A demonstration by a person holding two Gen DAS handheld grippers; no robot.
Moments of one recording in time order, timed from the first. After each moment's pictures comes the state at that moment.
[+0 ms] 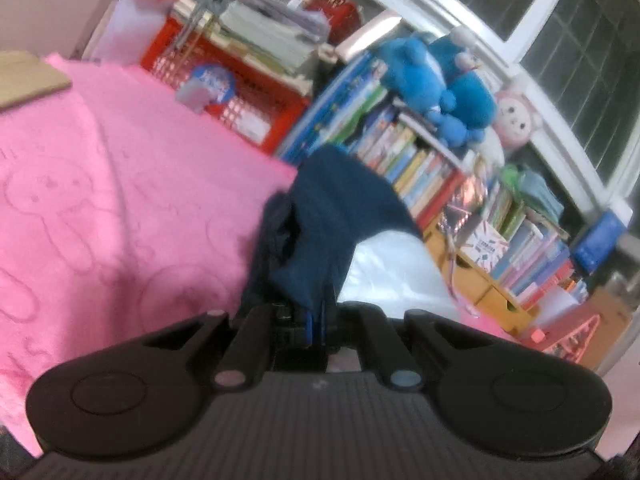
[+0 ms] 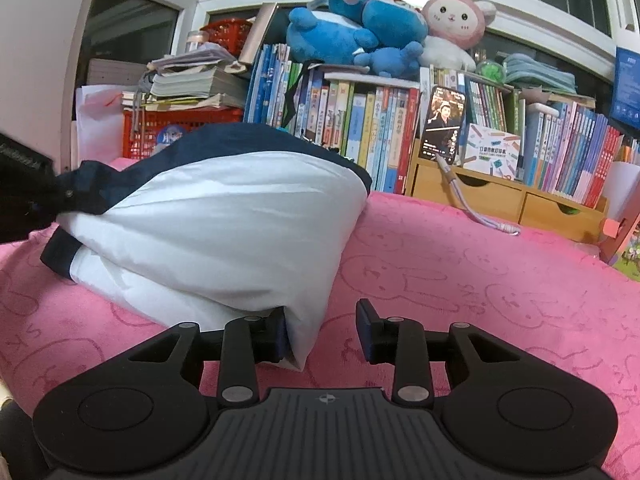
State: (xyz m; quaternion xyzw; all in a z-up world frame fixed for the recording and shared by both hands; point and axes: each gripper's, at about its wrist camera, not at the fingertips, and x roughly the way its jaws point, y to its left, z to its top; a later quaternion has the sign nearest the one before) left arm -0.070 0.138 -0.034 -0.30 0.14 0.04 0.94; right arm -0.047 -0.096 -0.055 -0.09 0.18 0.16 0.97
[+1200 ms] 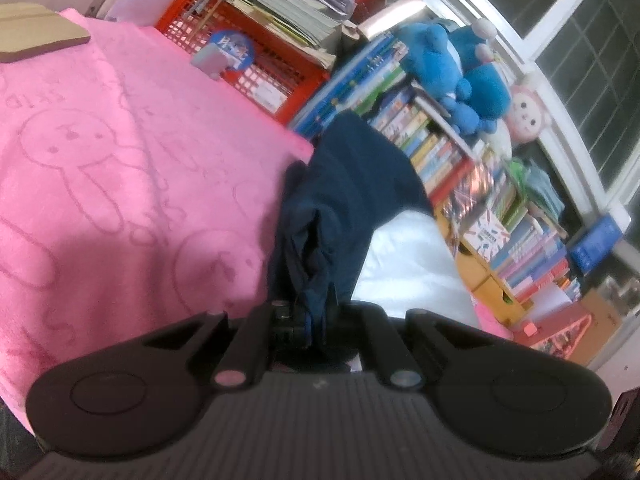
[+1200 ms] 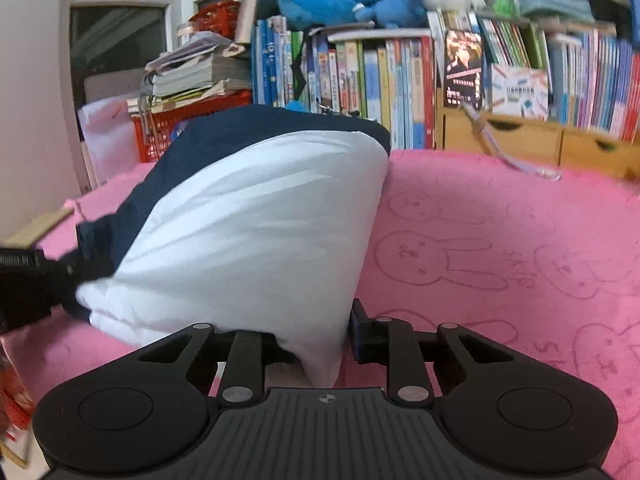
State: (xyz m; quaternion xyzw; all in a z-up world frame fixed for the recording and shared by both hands) left arm -0.060 0.161 -0.058 -0.35 0.19 0.01 0.92; right arm -0.008 -0.103 -0.042 -0.01 0.27 0.22 0.94
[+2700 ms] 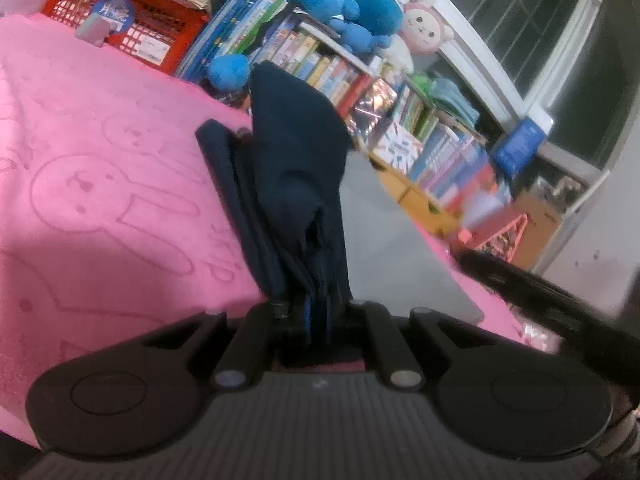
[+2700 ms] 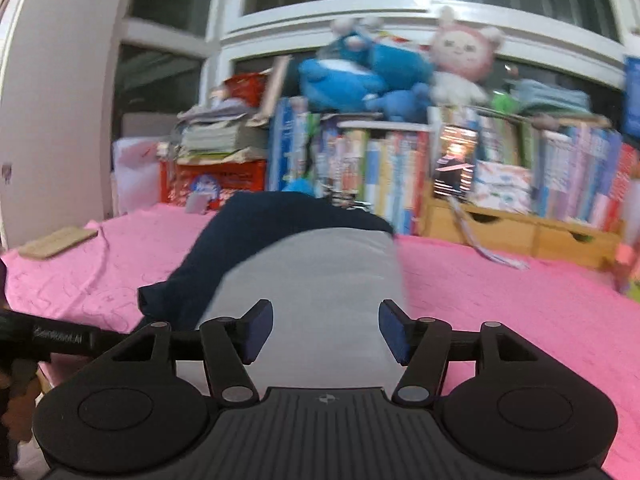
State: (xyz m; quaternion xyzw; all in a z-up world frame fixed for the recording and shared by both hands) left arm -0.070 0.107 -0.062 -0.27 0.22 -0.14 0.93; right arm -0.056 -0.141 -0.009 -0.07 0.15 0.25 0.95
